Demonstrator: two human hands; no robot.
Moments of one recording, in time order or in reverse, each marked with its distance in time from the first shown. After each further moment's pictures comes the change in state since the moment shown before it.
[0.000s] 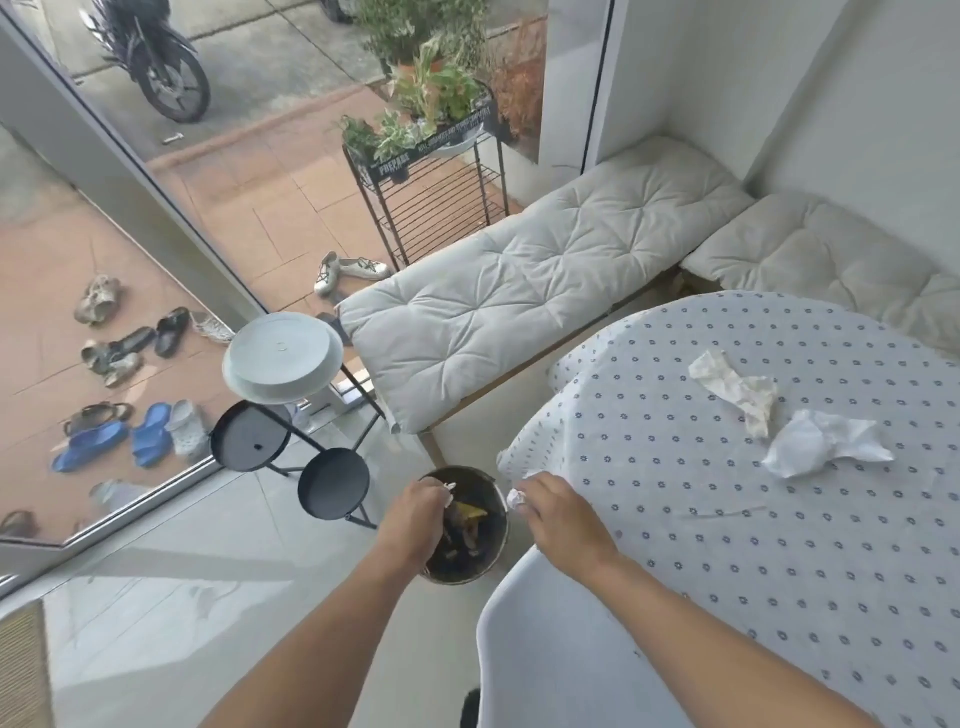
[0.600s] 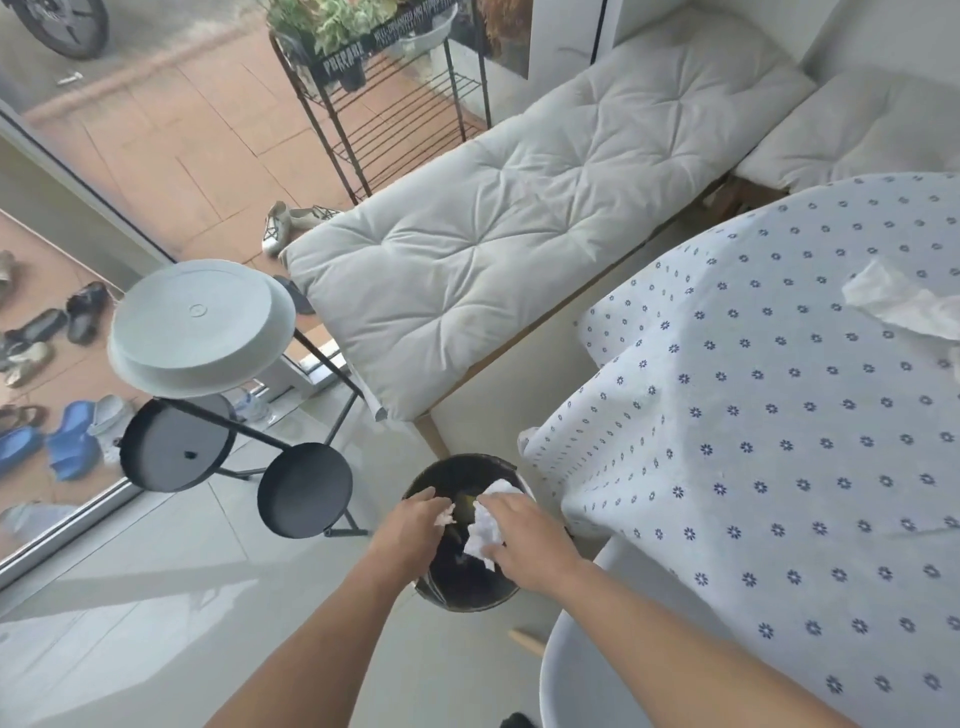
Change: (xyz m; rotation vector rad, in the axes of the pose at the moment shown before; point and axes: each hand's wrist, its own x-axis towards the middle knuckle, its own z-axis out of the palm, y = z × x) left_hand 0.101 -0.154 0.164 -0.093 -0.339 -0.155; right_hand 0.098 0.071 0.228 -0.083 -0.312 0.151
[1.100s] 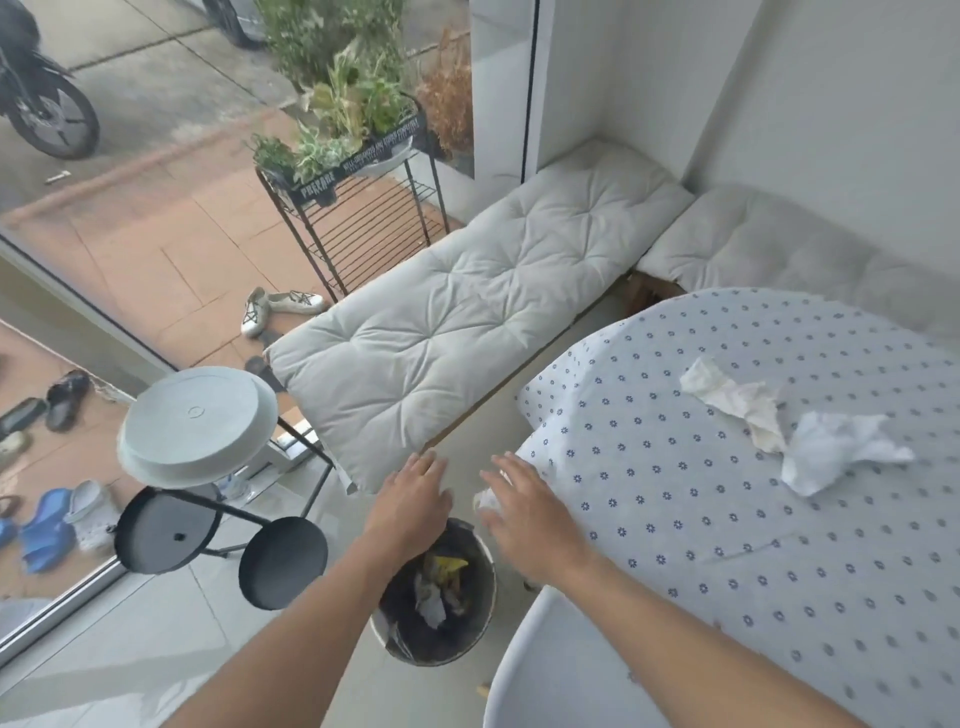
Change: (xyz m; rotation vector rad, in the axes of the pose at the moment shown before) left_hand -0.035 0.137 -0.141 0.080 0.257 0.195; right_hand -0.063 -0.019 -0.173 -0.038 0.399 -0.092
